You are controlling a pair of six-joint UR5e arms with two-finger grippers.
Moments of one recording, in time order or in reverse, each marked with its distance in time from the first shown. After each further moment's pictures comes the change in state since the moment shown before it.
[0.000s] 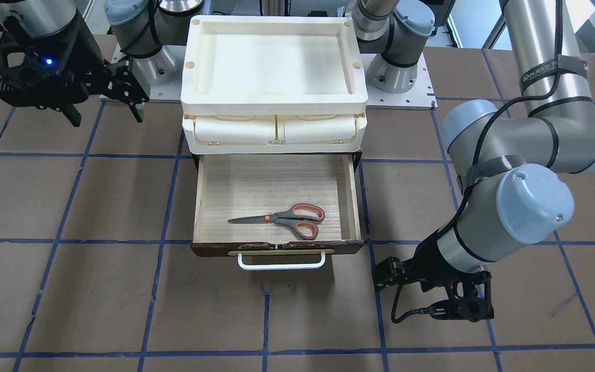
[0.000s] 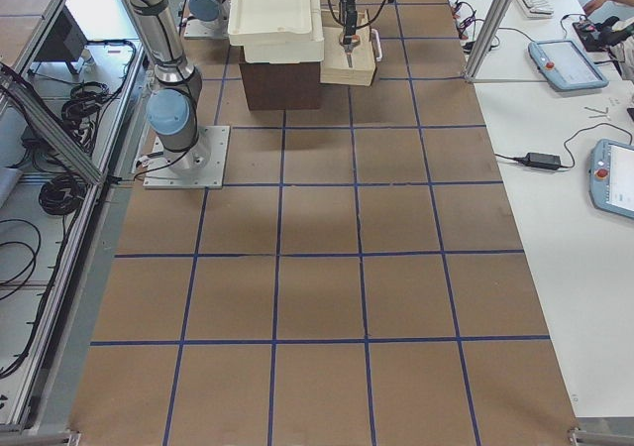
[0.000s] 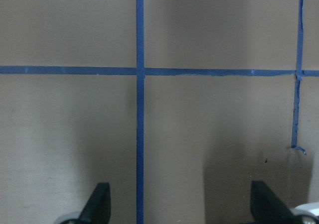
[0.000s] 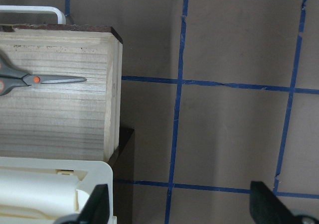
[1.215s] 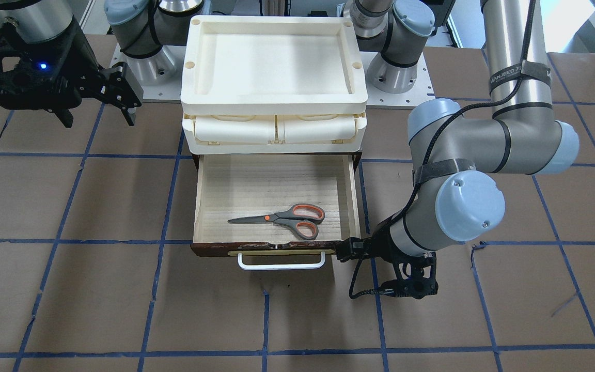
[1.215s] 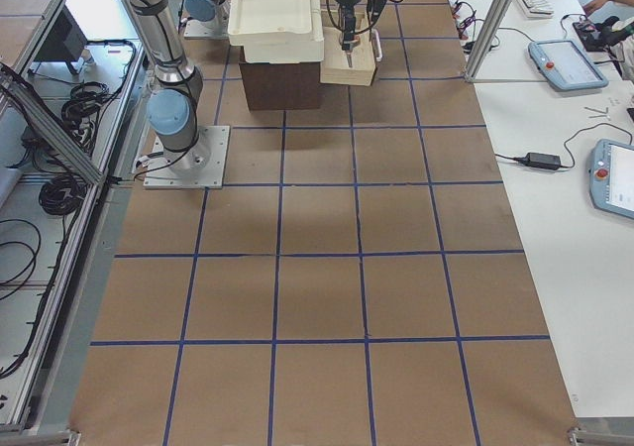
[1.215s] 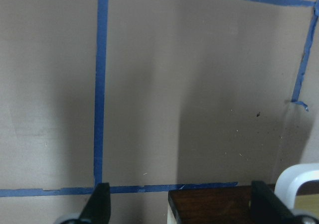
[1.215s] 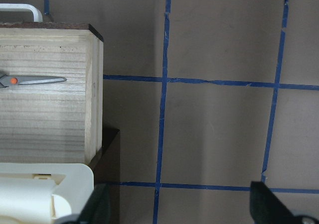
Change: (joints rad) left arm -0.064 0.024 -0.079 -0.101 -0.001 -0.079; right arm -0.011 -0.009 0.022 -0.018 -0.053 -0.002
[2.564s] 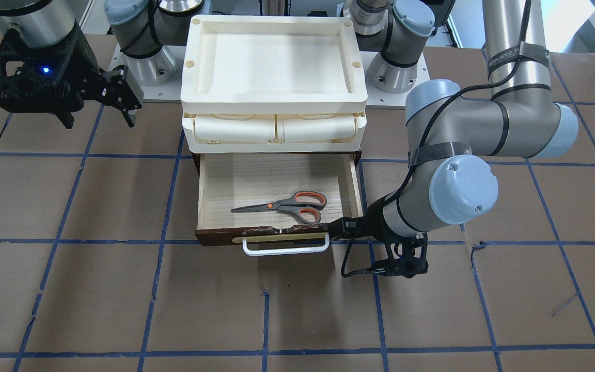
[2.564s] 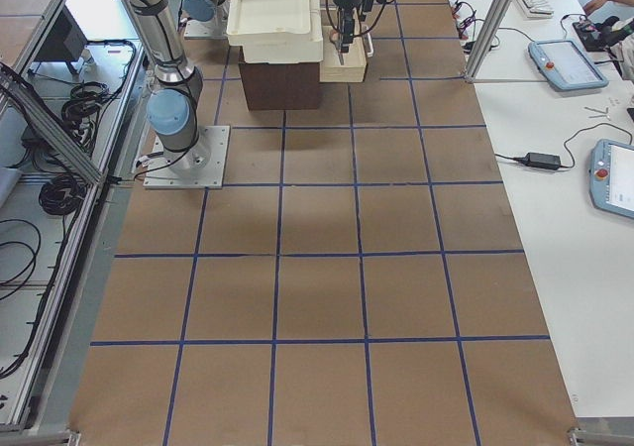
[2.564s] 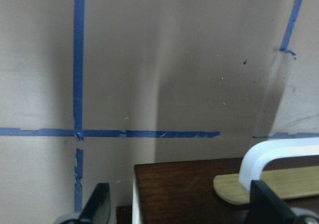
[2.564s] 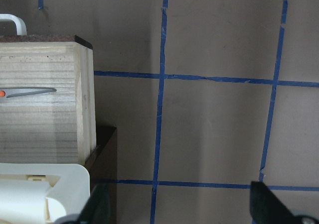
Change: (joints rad) left arm -0.039 0.058 -0.039 -0.098 -0.045 -0.057; right arm 0.000 -0.001 0.015 -0.003 -0.006 -0.006
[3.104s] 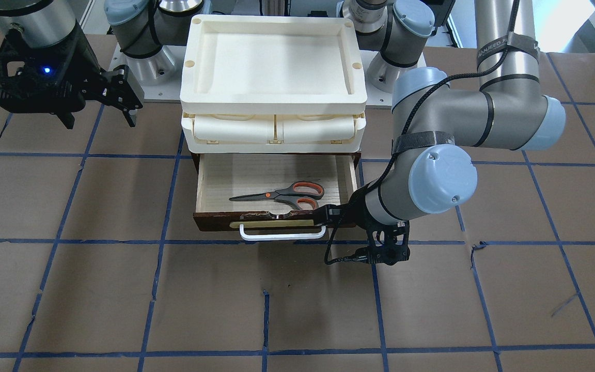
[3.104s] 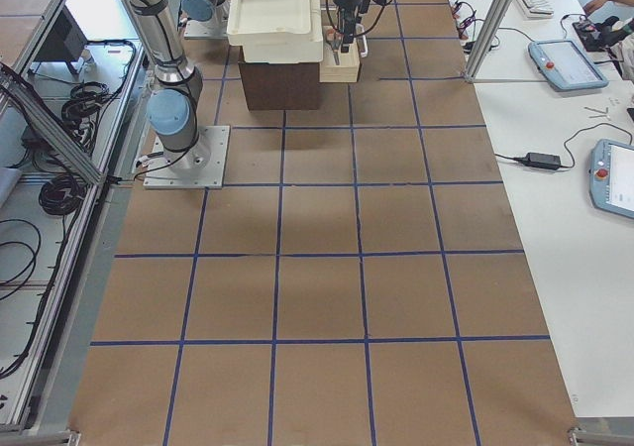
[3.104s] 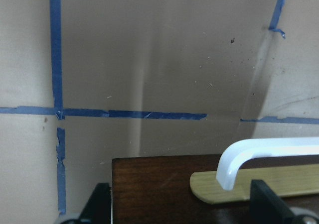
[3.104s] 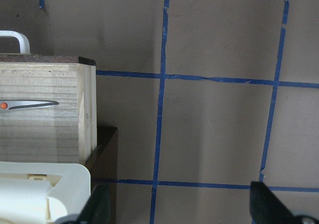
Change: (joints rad) left arm -0.015 0.013 -0.003 -0.050 -0.015 -0.015; right arm 0.001 0.000 0.000 0.000 0.001 -0.003
